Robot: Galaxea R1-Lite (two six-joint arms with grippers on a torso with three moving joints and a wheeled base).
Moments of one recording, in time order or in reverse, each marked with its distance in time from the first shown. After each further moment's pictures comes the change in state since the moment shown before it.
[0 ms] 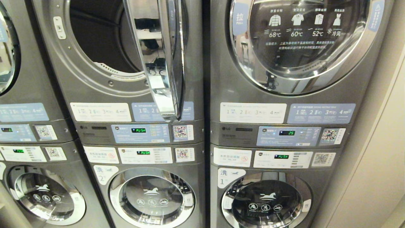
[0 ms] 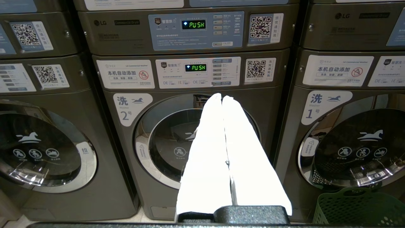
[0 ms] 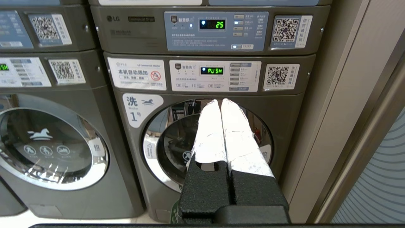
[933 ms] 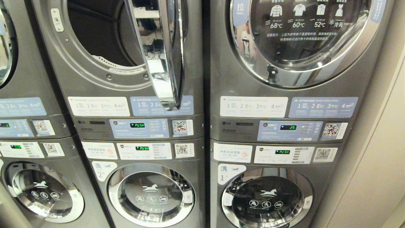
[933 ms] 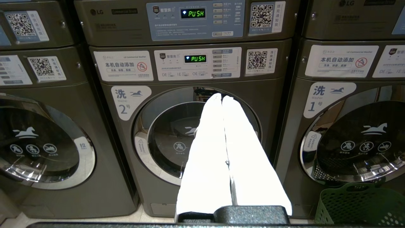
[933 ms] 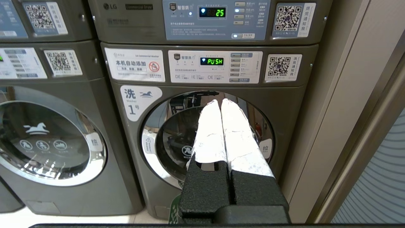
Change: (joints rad) left arm 0.000 0.000 0.000 0.001 -0.002 0.003; right arm 0.000 0.000 0.000 0.000 0.000 0.000
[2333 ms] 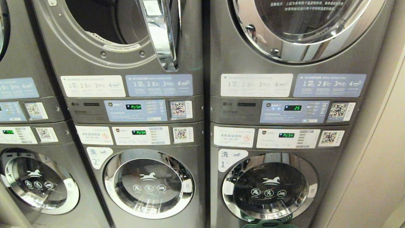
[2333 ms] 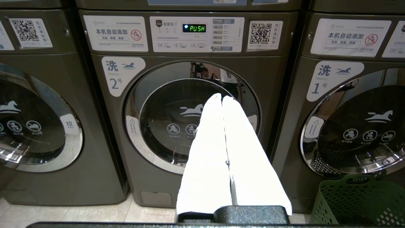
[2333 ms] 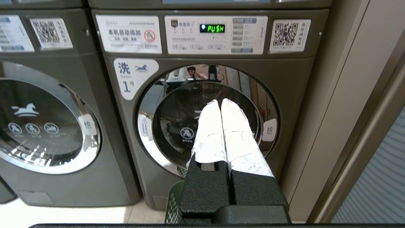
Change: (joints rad) left arm 0.000 0.000 0.000 -0.003 0.011 -0.043; right arm 0.000 0.000 0.000 0.000 0.000 0.002
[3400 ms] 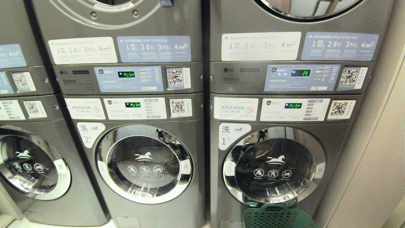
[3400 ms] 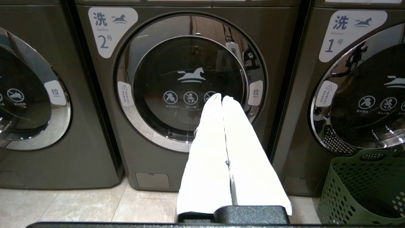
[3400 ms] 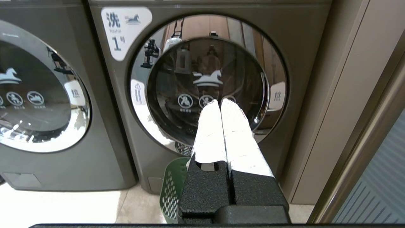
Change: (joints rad) left arm 0.000 0.000 0.000 0.000 0.000 0.000; right arm 0.000 0.000 0.000 -0.001 0.000 0.002
